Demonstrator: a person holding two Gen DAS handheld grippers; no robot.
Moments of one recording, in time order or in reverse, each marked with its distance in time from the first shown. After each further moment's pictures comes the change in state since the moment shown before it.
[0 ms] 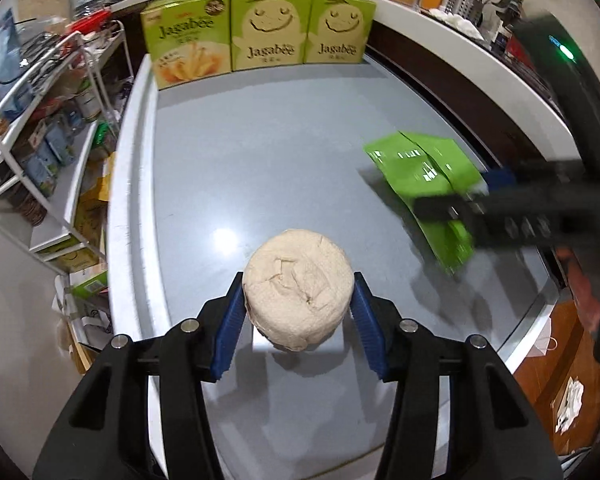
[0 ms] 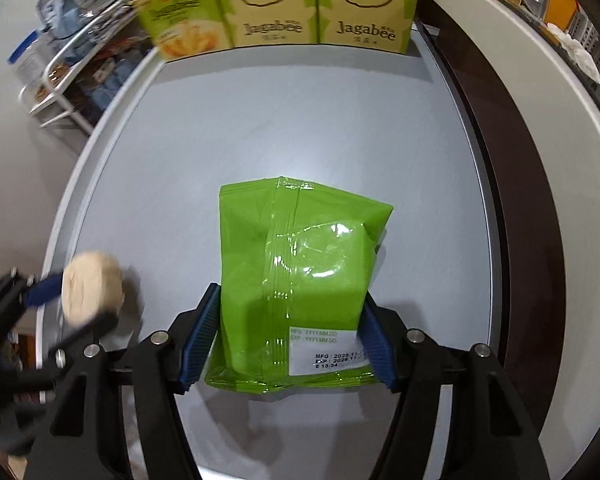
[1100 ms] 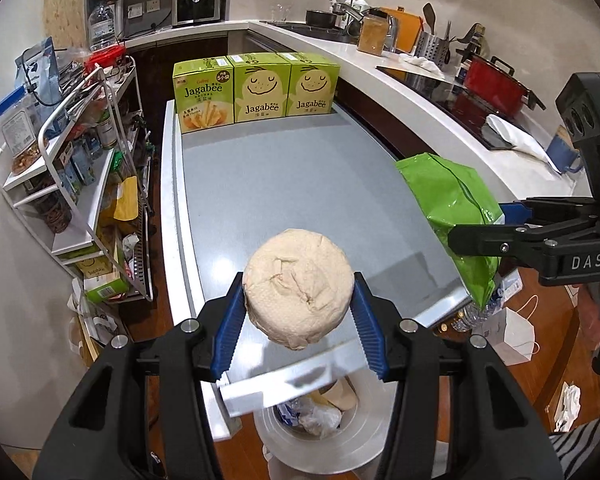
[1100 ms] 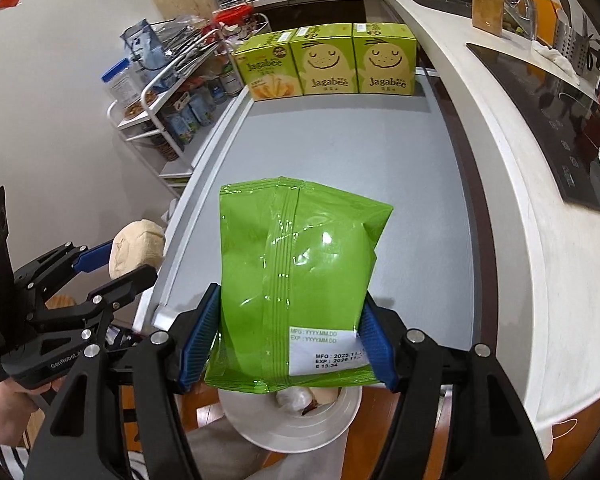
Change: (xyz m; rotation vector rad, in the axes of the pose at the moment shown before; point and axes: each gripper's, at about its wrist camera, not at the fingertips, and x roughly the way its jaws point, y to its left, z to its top) left arm -0.117 -0.022 -0.045 0.009 -0.143 -0.025; right arm -0.122 0.014 -0.069 -0.018 -0.143 0.181
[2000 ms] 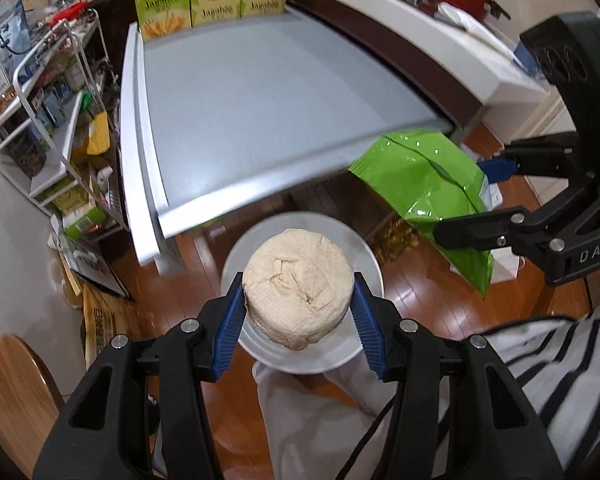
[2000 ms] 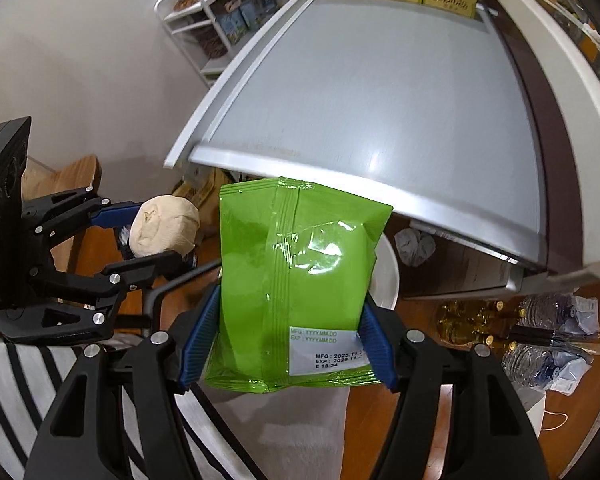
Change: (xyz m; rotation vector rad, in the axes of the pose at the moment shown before) left arm -0.006 -0.032 -0.109 0.082 0.271 -0.075; right arm 0.021 0.039 -0.112 -0.143 0.272 0.069
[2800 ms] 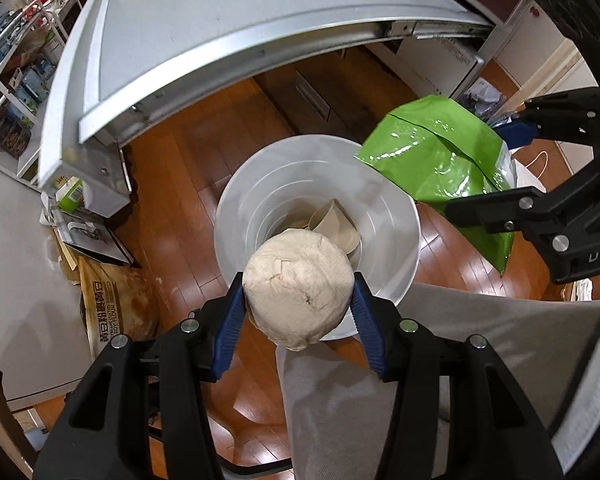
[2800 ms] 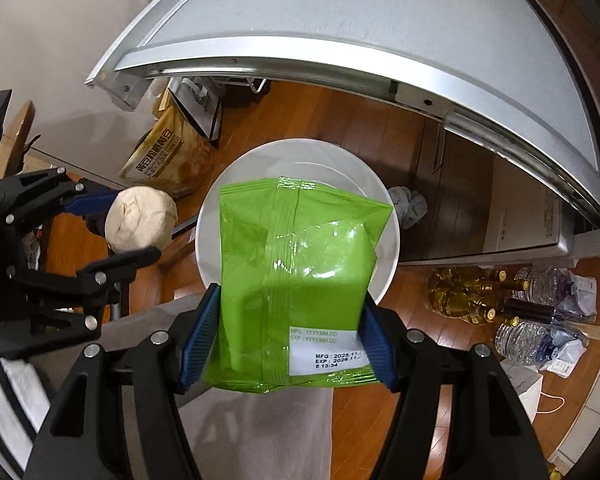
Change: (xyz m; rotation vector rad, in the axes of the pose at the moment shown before) left arm 0.081 -0.006 -0.029 0.058 0.193 0.067; right arm 0.089 -0.014 -0.020 0.022 0.126 -0.082
